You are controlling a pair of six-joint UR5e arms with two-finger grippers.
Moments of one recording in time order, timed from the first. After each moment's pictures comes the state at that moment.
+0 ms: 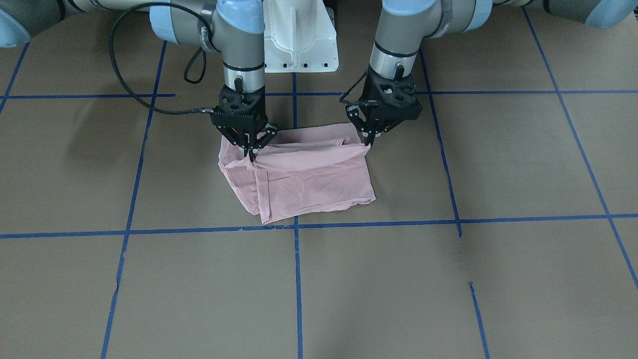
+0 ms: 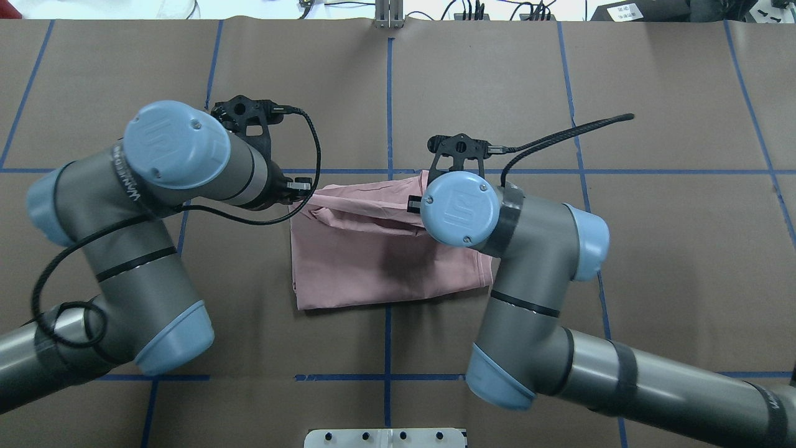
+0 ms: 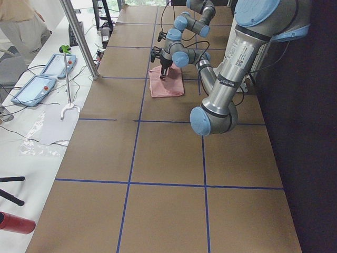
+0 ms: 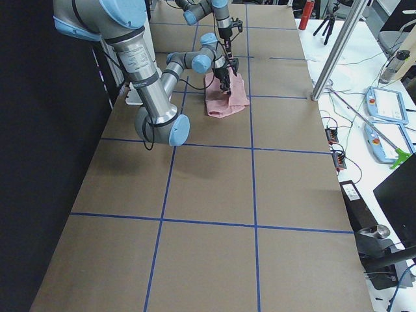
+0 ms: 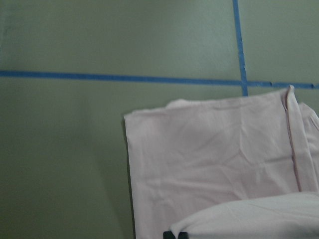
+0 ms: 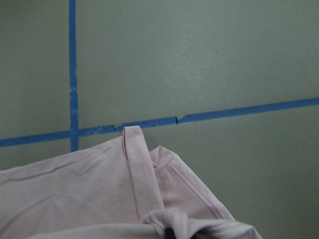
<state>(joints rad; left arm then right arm) -0.61 -2.12 -1.85 -1.64 -1.76 -1.19 0.46 -0.89 1.69 -1.60 1.47 1.40</state>
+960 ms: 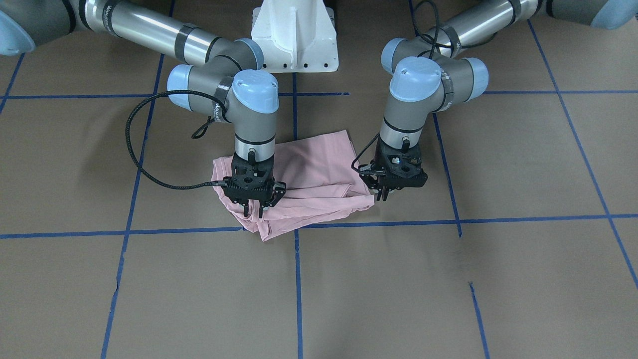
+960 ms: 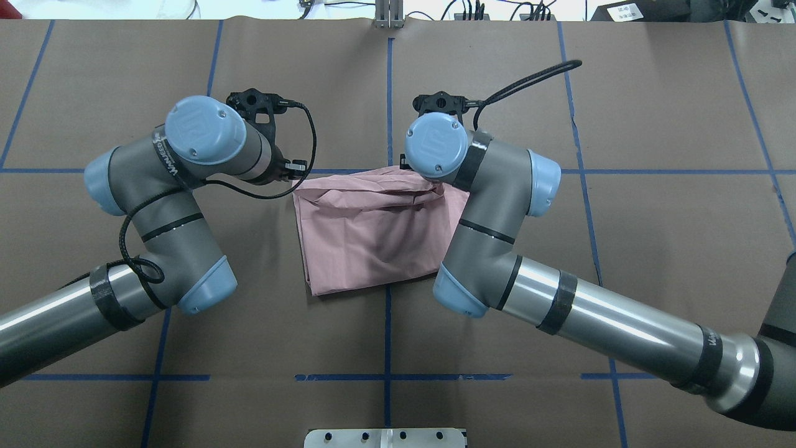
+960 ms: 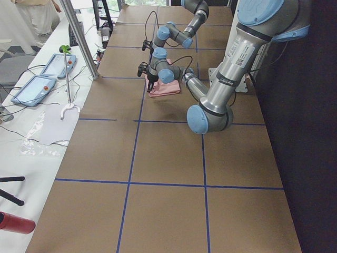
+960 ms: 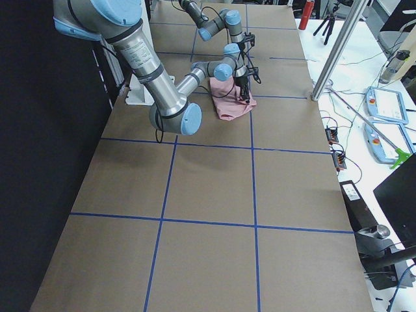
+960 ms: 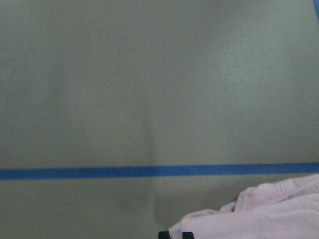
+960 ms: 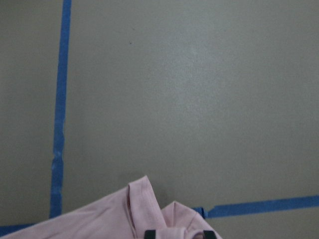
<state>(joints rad) -0.68 -2.15 -1.58 -1.85 -1.76 -1.04 0.59 -0.76 1.39 -1.47 1.59 1.20</state>
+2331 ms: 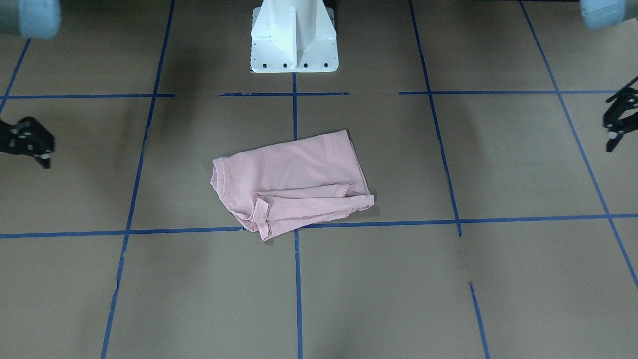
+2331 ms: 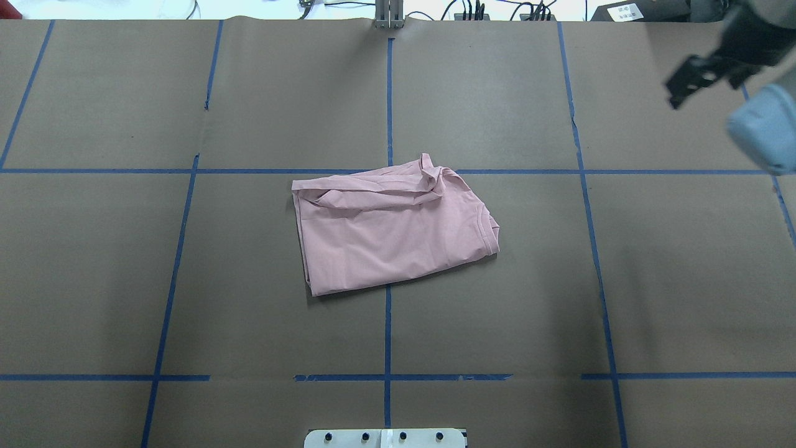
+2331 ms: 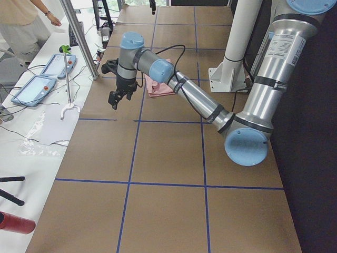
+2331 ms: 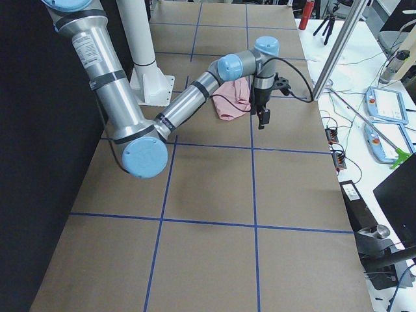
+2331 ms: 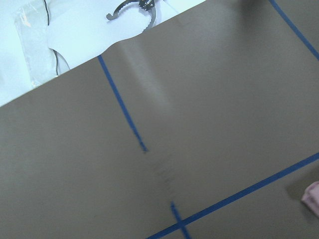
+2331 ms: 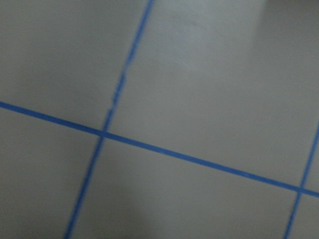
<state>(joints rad) -1.39 -1.81 -1.93 -1.48 -2.16 0.05 1.23 -1.24 1.93 -1.98 2.14 0.14</state>
